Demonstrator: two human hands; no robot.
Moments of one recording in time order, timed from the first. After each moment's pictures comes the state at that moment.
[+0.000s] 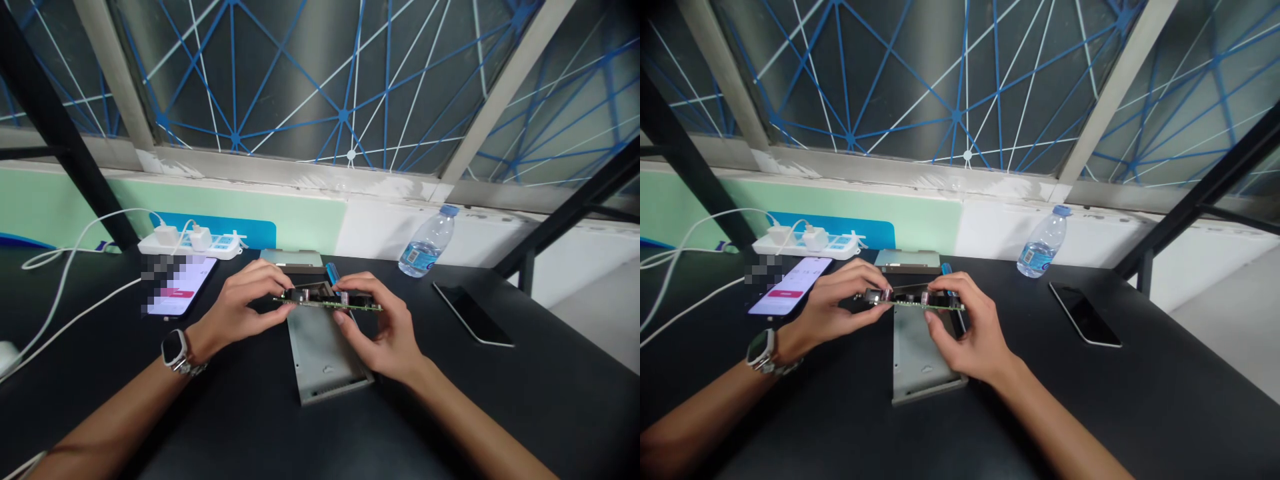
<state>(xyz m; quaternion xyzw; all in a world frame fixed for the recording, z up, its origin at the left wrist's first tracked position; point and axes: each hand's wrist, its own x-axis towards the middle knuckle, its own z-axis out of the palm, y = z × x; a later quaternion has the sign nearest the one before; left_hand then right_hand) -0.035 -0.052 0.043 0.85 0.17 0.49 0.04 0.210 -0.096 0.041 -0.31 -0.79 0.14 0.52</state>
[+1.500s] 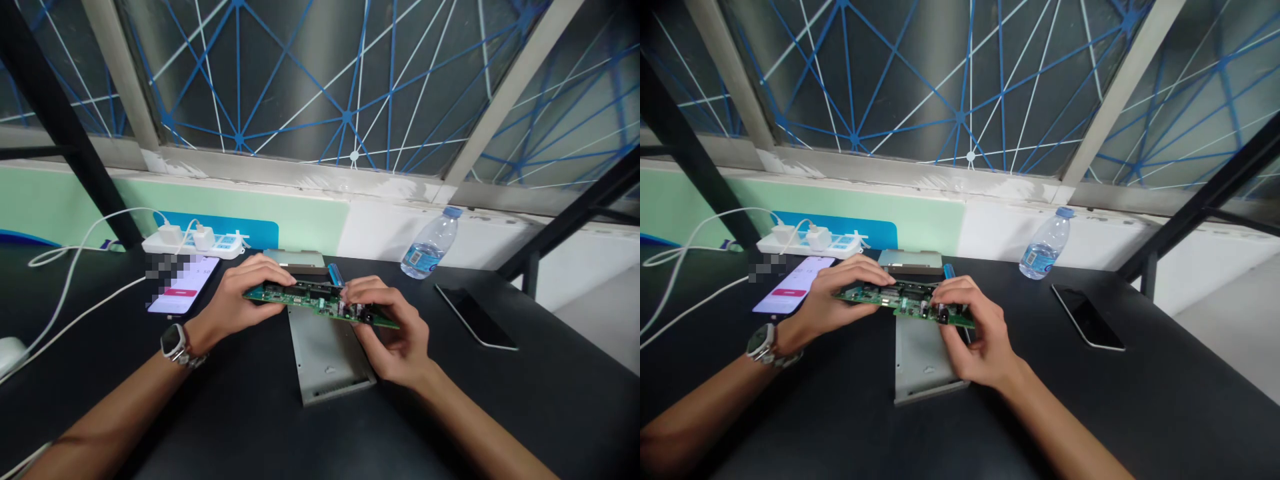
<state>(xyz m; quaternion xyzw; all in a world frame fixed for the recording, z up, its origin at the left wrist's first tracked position) -0.046 -0.043 0.042 0.85 0.19 0.49 0.07 0.208 -0.093 0.042 -0.18 -0.79 0.13 0.57</state>
